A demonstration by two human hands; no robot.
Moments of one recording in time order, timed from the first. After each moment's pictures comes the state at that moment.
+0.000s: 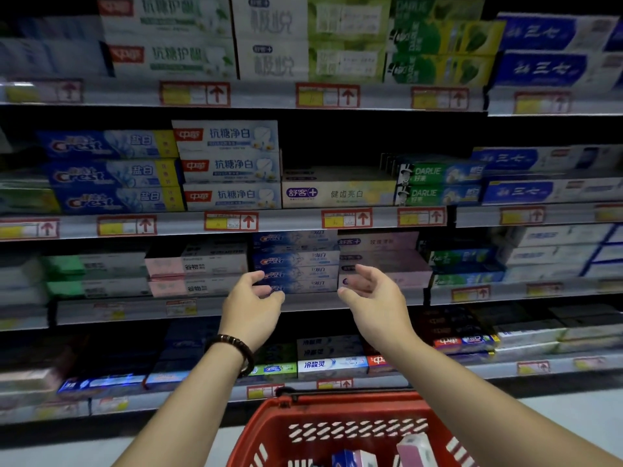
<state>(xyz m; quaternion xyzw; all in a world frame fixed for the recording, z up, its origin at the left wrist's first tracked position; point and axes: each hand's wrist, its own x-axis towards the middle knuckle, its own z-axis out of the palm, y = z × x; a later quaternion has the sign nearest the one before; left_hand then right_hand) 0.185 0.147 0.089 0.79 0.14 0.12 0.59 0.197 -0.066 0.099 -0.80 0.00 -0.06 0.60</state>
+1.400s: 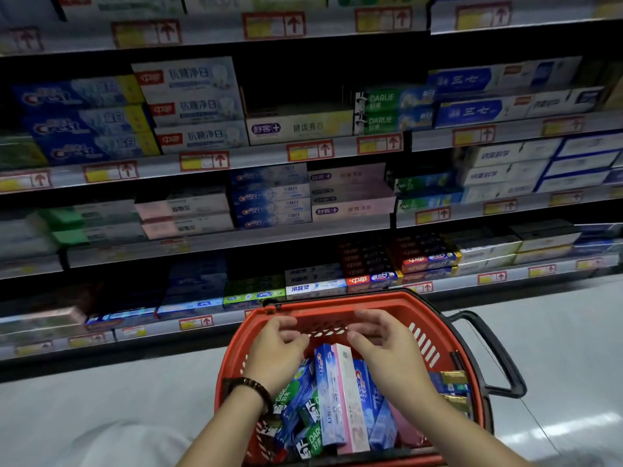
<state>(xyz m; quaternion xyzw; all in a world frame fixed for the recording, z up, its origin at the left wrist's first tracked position) 0.021 0.058 -0.012 0.83 0.16 -0.06 0.53 0.002 -0.144 0.007 -0.77 0.06 0.02 0.63</state>
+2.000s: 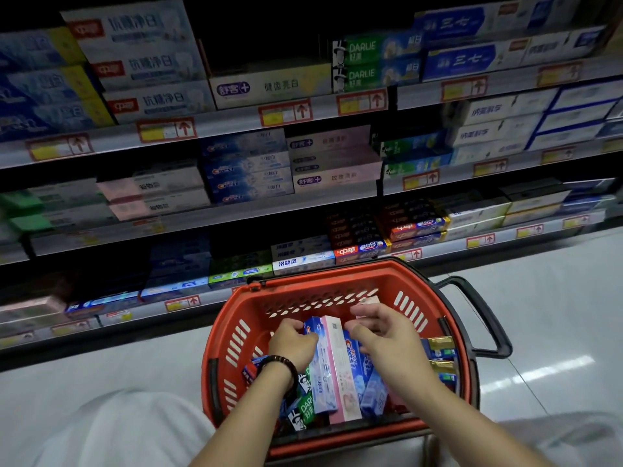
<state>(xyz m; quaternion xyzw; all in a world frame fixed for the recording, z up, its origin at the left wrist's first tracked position) 0.047 0.020 -0.105 0.81 0.25 -0.18 0.50 -0.008 -0.165 -0.022 -0.74 0.11 0.06 0.65</state>
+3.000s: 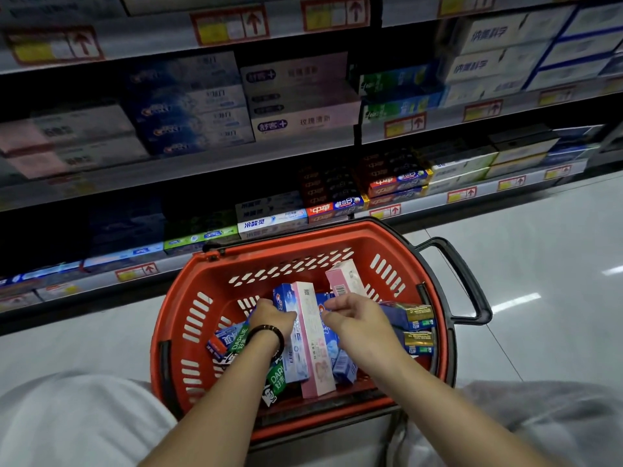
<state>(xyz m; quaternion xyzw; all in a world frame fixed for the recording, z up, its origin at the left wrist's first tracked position) 0.089 0.010 -0.221 0.83 0.30 -0.22 0.42 0.011 -0.172 -0.067 -0.76 0.20 0.18 0.59</state>
